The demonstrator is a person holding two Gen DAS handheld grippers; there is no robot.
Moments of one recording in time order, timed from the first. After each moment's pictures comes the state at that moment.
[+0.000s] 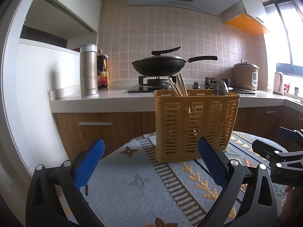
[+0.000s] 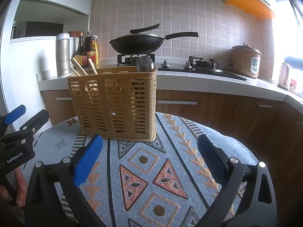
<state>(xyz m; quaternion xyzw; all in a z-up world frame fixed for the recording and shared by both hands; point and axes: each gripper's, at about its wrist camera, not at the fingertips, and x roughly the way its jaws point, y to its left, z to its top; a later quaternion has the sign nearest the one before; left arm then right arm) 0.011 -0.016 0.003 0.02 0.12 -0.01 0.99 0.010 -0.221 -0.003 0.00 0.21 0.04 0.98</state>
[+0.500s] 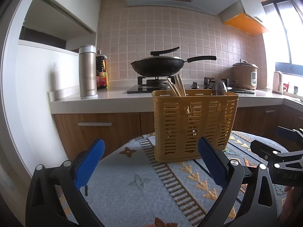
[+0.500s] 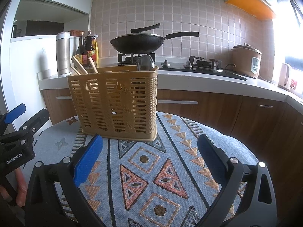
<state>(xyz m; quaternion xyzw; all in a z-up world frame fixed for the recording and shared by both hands) 0.010 -0.018 0.002 0.02 0.12 -0.02 0.99 0.009 -0.220 -0.003 0.00 0.21 0.05 0.98</state>
